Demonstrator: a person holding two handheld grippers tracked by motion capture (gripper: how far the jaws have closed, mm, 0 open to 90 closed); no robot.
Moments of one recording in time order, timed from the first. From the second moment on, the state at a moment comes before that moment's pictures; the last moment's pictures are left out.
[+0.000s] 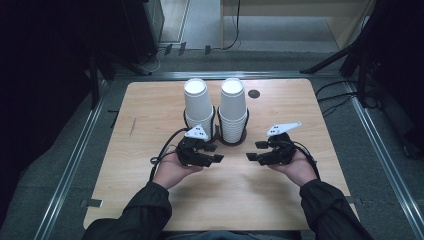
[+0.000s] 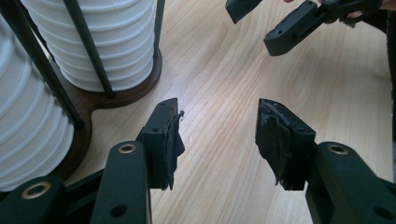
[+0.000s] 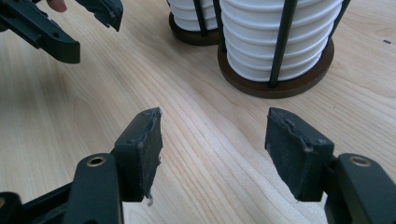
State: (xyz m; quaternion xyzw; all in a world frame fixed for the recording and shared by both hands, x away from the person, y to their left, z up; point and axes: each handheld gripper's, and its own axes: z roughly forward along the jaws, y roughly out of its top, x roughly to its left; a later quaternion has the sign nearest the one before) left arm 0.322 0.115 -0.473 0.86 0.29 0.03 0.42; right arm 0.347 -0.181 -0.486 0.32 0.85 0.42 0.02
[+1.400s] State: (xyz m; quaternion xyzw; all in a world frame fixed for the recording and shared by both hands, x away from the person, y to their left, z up) left arm 0.328 0.105 -0.477 0.85 0.32 0.07 0.40; right arm 0.354 -0.179 -0.476 0.32 0.85 0.42 0.03
